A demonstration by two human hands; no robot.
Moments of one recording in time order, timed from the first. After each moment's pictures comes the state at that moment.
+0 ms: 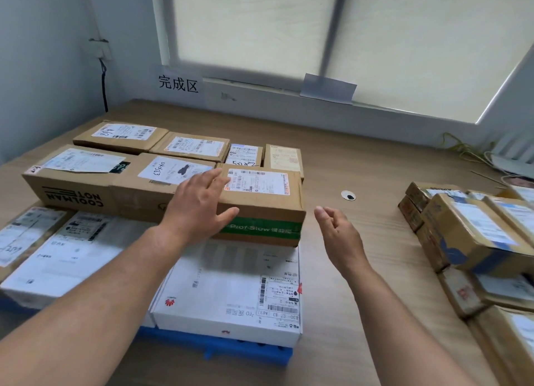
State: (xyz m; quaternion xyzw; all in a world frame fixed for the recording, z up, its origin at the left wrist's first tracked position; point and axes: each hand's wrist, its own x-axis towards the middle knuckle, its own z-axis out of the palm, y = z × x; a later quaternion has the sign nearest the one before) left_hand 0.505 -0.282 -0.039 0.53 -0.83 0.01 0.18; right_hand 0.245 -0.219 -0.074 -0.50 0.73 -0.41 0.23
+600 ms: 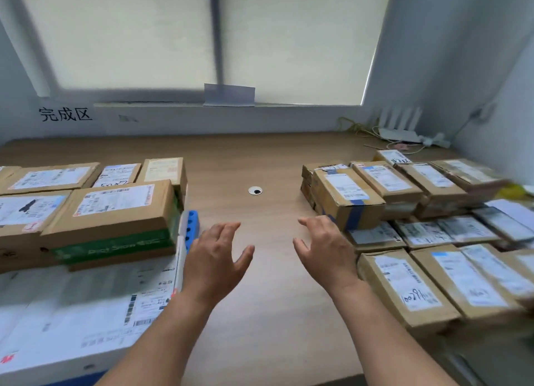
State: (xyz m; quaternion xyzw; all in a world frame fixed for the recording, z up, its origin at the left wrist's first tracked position) left_hand 0.269 -0.163 -0.076 0.45 -0.85 -0.07 0.27; right_hand 0.081 -0.085 -0.063 -0.54 0.80 -0.26 -0.04
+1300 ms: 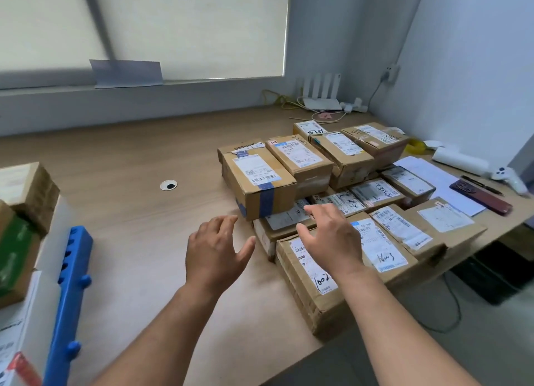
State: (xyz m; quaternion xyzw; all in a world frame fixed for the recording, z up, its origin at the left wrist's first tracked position) left_hand 0.081 -0.134 -0.107 0.38 -0.89 -0.10 0.23; right_hand -0.082 -0.009 -0.083 -0.43 0.87 -0.23 -0.06
